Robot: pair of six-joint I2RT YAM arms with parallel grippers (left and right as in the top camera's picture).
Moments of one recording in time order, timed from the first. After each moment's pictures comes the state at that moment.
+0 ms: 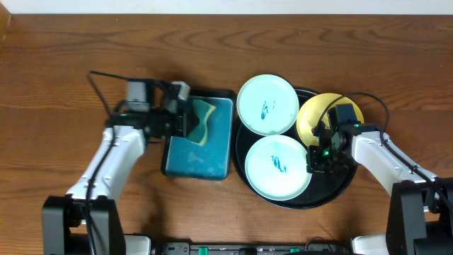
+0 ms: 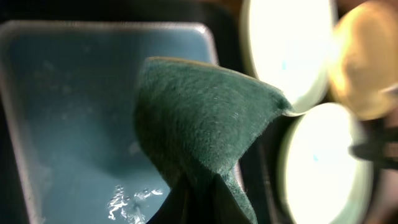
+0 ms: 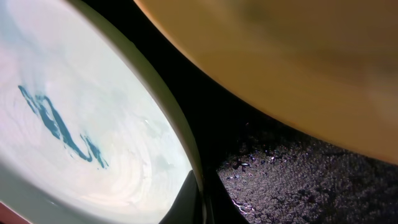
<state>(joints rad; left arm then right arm) -0.09 1.53 0.92 -0.48 0.54 -0.03 0.12 1.61 0.80 -0.78 -0.31 0.18</state>
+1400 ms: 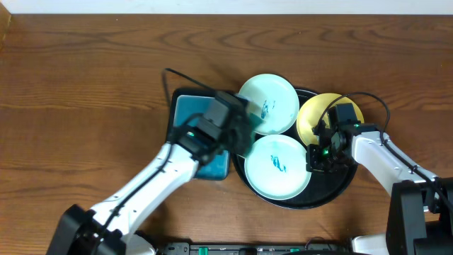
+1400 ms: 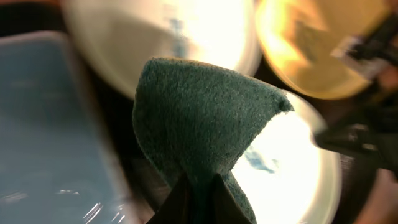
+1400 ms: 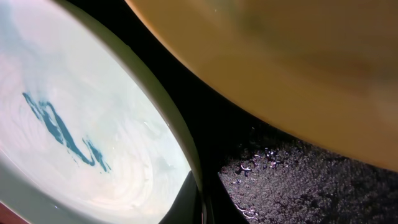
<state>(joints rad) -0.64 1.47 0.98 -0.43 0.19 -0.33 0.12 1.61 0.80 -0.76 -0.31 0.20</state>
